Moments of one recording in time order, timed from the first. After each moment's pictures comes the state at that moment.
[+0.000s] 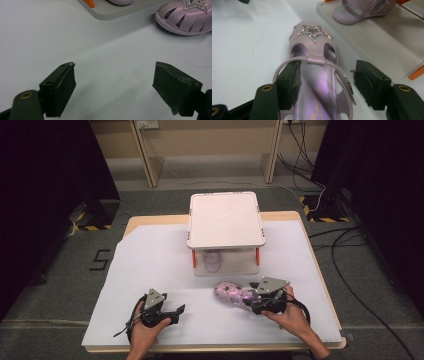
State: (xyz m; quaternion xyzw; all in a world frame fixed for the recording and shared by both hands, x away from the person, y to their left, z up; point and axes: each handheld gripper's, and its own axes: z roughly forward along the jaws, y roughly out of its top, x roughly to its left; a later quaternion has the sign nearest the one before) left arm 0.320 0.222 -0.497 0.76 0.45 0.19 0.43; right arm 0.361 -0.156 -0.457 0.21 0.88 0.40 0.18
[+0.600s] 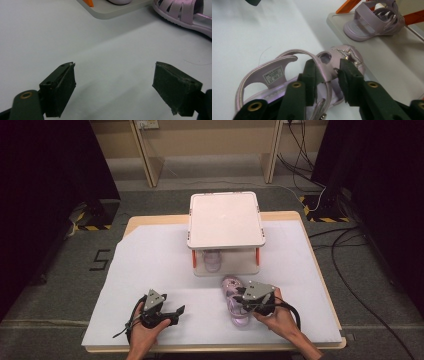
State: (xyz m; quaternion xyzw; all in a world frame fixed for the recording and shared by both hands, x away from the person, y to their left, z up) left arm 0.317 0.223 -0.497 0.76 0.44 0.19 0.43; right arm 0.352 -0.125 -0.455 0.15 0.88 0.39 0.22
